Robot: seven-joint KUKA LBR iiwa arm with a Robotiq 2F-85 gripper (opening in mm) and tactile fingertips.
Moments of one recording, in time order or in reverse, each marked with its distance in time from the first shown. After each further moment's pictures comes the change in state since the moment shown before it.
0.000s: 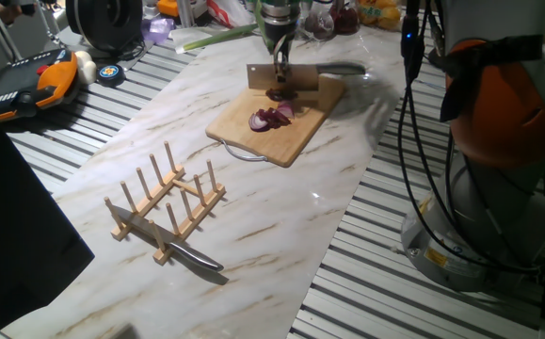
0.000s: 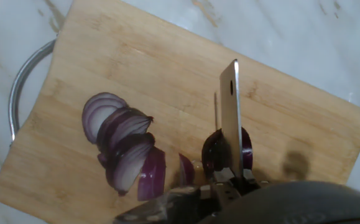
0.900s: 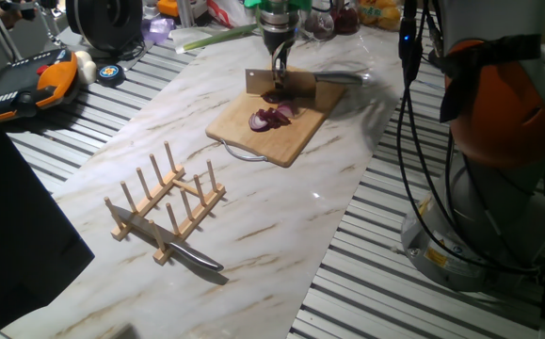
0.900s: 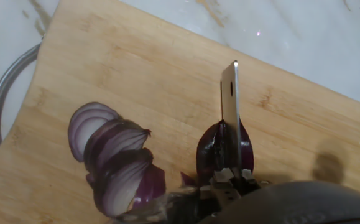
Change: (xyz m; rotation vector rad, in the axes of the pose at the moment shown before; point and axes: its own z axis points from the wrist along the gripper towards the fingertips) arm -0.004 0.007 0.018 -0.011 -0.014 0.015
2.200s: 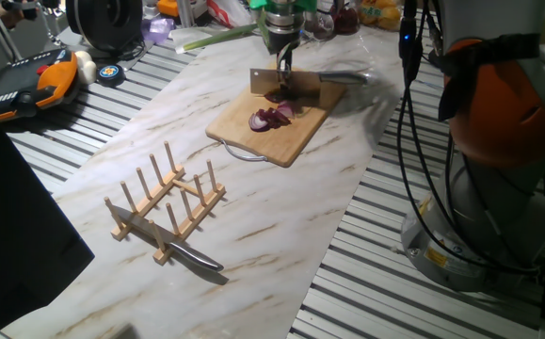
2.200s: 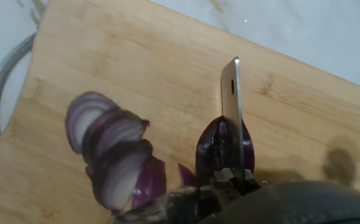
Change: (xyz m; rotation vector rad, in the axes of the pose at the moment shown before) arm 0.003 0.000 0.002 -0.014 0.014 0.014
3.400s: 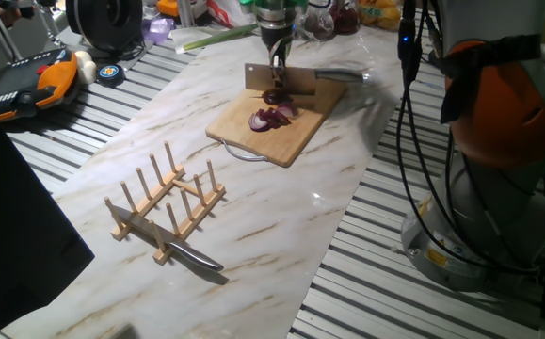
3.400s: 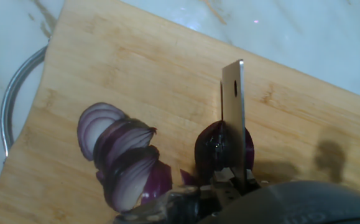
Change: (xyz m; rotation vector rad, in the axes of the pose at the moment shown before) arm -0.005 0.003 -0.007 0.001 0.023 0.008
